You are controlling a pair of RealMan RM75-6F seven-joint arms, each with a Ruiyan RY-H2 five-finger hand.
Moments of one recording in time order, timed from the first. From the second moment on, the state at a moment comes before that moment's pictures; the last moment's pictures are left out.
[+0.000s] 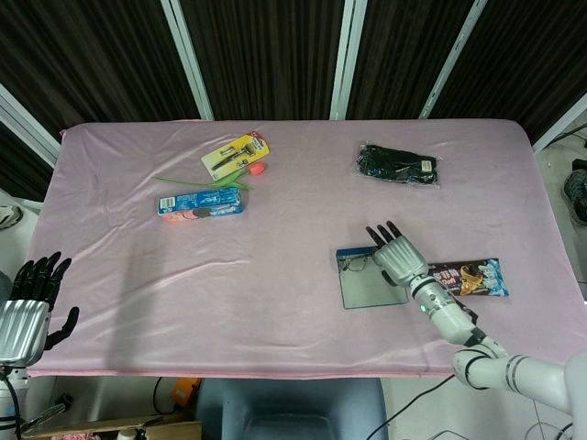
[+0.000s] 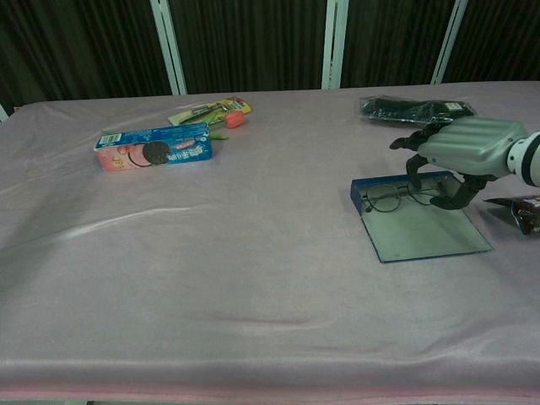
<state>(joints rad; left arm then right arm) -0.13 -1.17 -0.05 -1.54 1.56 1.53 0.05 0.76 -1.45 0.03 -1.27 -1.15 0.82 -0.57</state>
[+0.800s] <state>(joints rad) -0.13 -1.16 -0.05 -1.54 1.57 1.53 0.04 0.81 -1.58 0.11 -1.13 -1.15 0.81 -0.47</state>
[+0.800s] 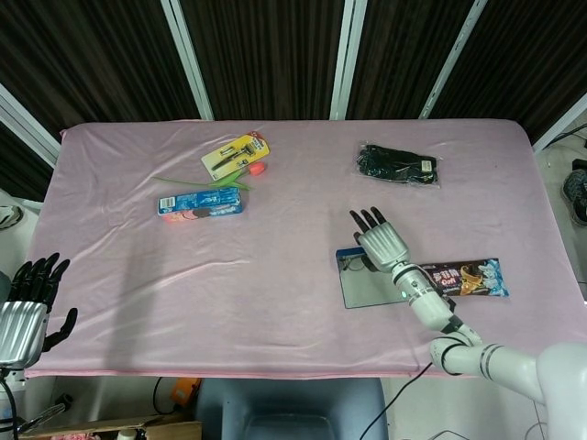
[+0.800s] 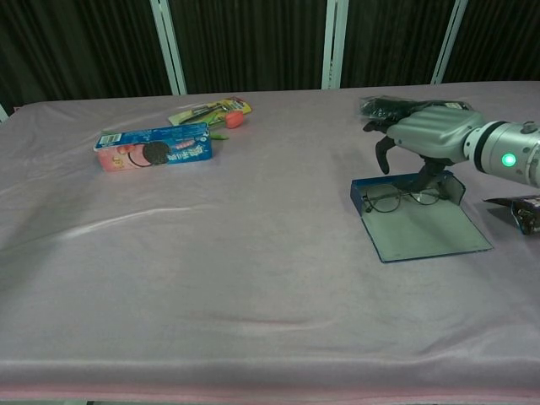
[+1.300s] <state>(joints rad) -0.13 -1.17 -0.05 -1.54 1.57 1.54 0.05 0.82 -1.60 0.11 -1.08 -1.14 0.78 -0.45</state>
